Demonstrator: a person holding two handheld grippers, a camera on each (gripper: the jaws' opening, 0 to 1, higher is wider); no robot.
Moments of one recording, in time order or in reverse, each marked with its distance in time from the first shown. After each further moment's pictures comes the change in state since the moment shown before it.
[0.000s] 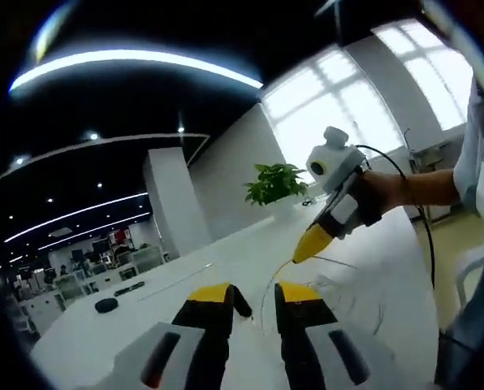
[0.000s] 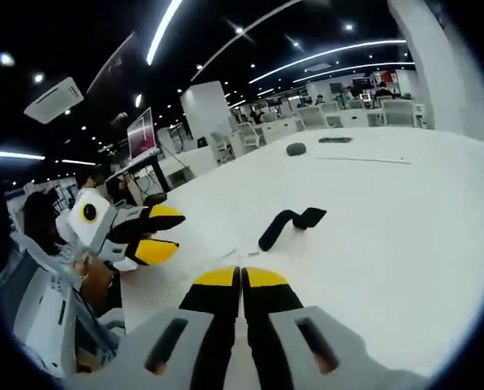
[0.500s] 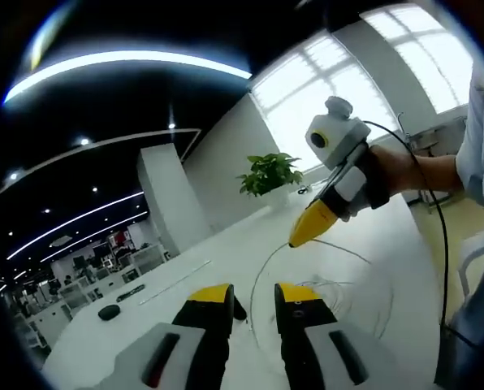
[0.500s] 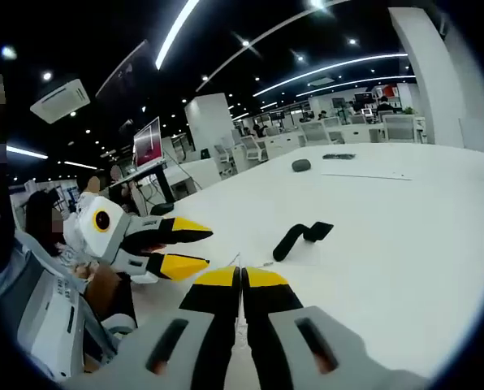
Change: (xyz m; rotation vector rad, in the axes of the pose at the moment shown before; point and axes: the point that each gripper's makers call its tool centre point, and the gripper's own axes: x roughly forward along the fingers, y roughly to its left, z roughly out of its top) left arm 0.012 -0.009 0.002 0.082 0.054 -0.008; right arm -0.010 0.023 0.011 -0.036 -0.074 0.003
